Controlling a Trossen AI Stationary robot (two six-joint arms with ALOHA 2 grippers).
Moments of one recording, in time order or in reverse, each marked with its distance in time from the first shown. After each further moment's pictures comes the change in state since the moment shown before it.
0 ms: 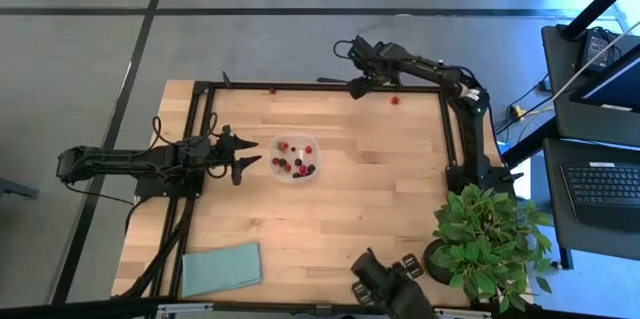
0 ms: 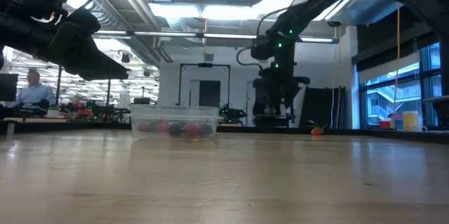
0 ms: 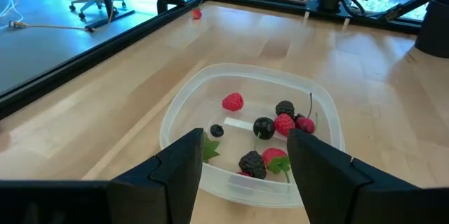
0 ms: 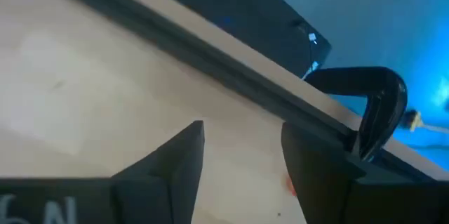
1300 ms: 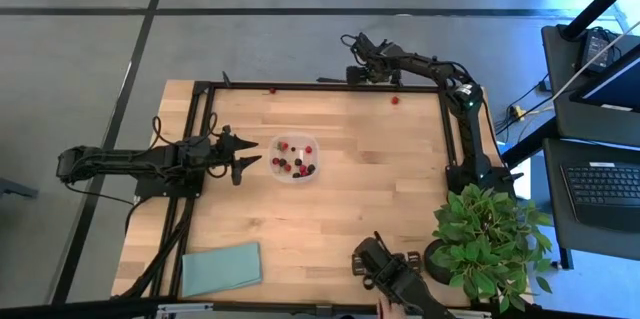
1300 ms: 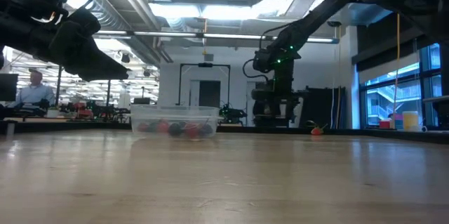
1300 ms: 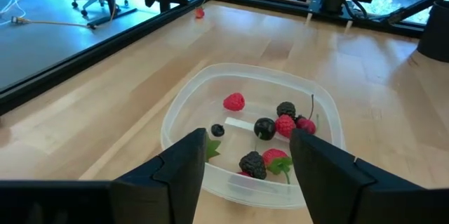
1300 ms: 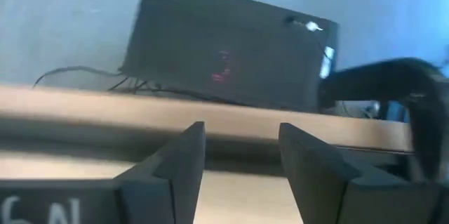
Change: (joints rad) left arm 0.000 0.000 0.000 0.000 0.000 -0.025; right arm -0.071 0.094 0.000 0.167 0.009 0.355
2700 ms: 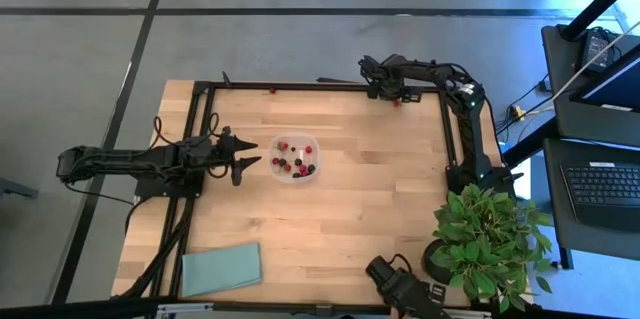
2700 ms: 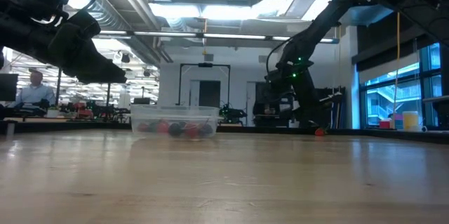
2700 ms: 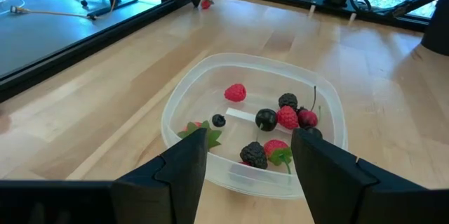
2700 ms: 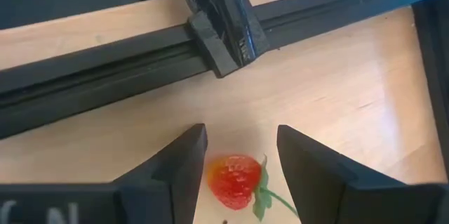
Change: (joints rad) left arm 0.000 0.000 0.000 -0.029 0.003 -0.020; right arm -0.016 -0.007 -0.196 -0.242 0.171 0.425
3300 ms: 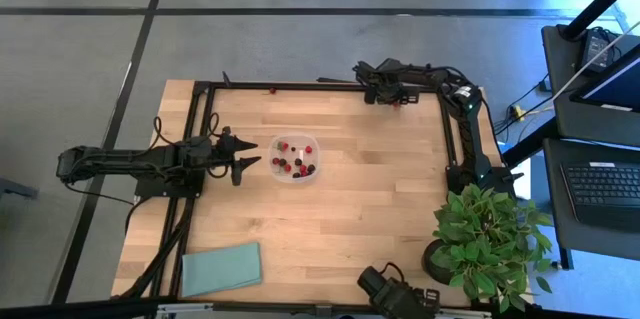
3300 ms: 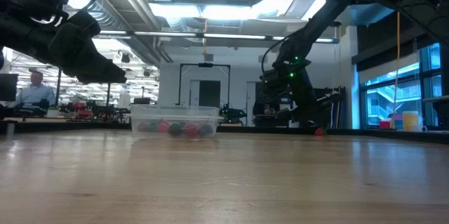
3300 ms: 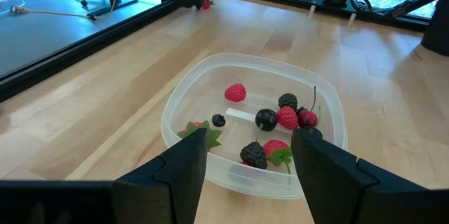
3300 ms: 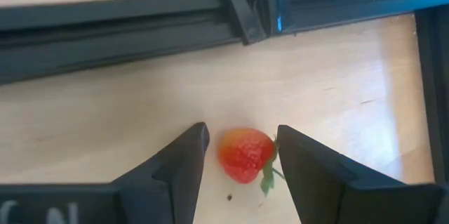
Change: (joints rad) left arm 0.000 0.000 0.000 0.000 0.000 -0.001; right arm 0.070 0.003 -0.006 -0.020 -0.002 -0.050
